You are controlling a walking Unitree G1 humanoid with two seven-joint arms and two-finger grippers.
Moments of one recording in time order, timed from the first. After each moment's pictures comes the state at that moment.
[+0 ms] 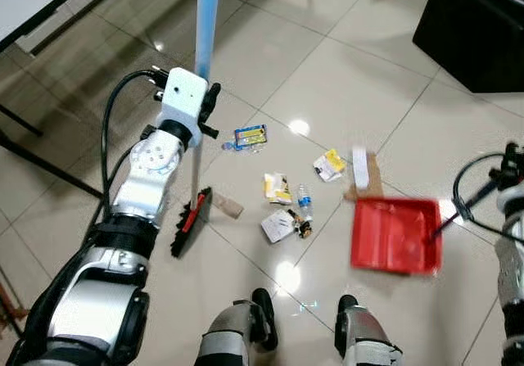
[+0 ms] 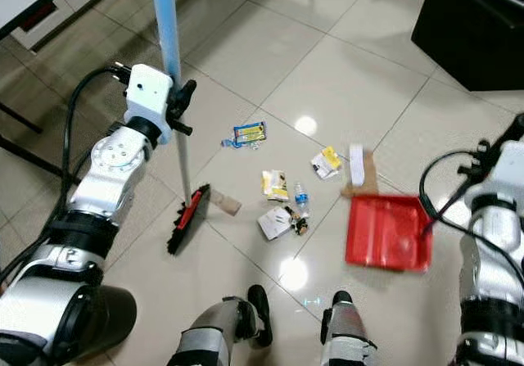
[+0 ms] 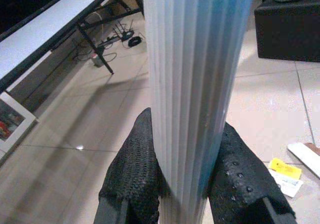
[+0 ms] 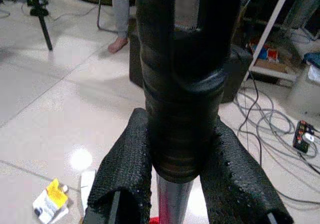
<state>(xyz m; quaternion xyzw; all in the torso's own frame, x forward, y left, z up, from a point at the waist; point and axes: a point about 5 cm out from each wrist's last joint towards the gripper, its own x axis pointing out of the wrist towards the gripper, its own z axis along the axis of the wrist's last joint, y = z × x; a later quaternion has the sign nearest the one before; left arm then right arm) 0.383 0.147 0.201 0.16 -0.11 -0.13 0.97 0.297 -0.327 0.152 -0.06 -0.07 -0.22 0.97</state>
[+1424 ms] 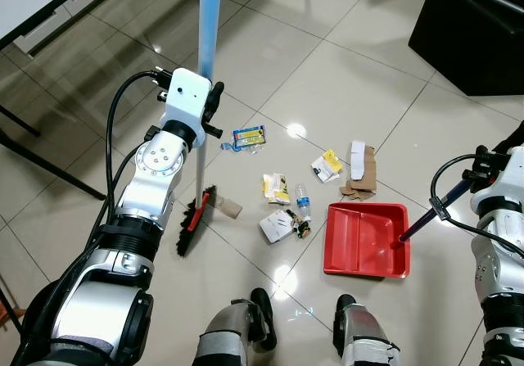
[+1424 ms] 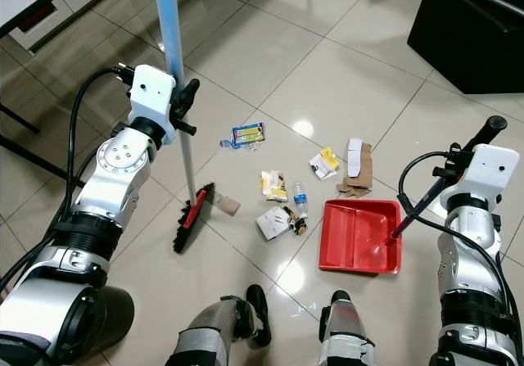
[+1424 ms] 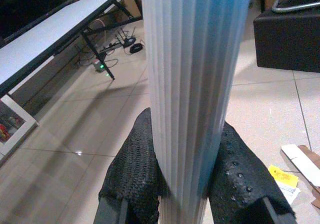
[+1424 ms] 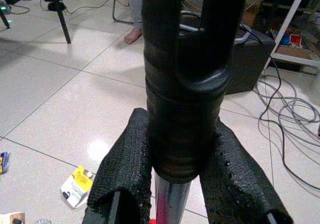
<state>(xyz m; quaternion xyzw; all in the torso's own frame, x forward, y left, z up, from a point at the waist) 0.382 0.146 0.202 0.16 -0.11 -0.13 0.97 0.306 -0.309 0.131 -0.03 -0.04 -0.20 0.98</state>
